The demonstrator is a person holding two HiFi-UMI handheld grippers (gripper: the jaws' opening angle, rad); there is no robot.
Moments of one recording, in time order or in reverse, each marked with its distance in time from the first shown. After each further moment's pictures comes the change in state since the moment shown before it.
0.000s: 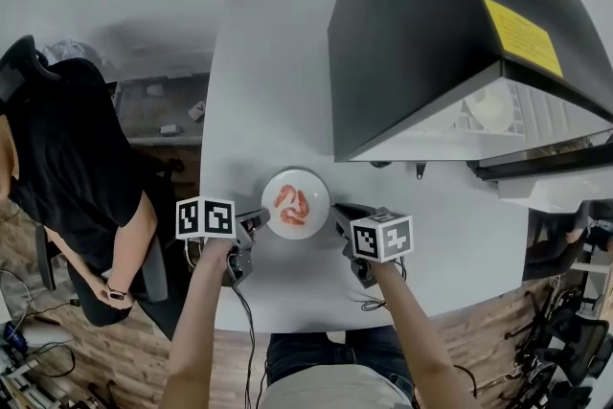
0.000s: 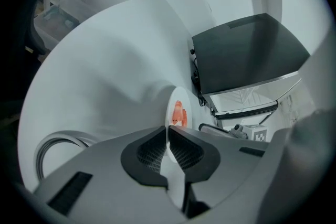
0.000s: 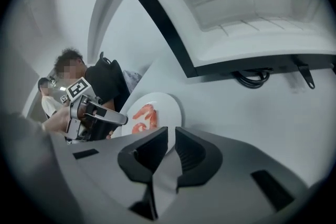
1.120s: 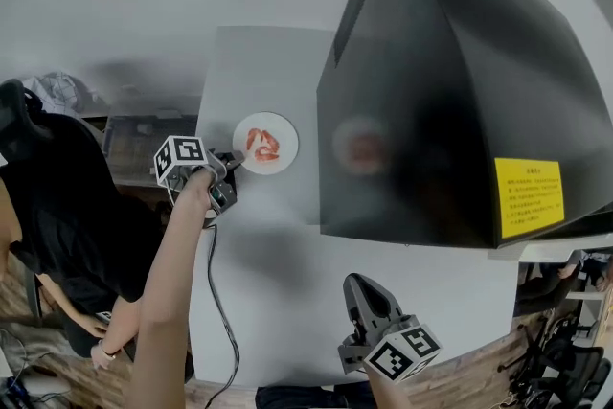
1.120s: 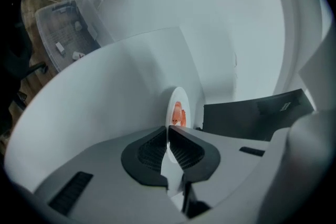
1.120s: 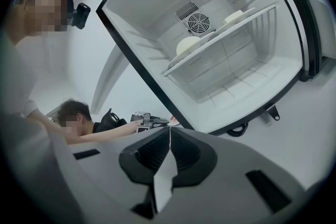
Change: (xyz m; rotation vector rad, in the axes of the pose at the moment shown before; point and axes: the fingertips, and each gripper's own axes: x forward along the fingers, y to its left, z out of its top) left arm 0.033 0.001 0.275 -0.270 -0.285 -0.076; right arm -0.120 0.033 0.081 0.170 -0.598 0.038
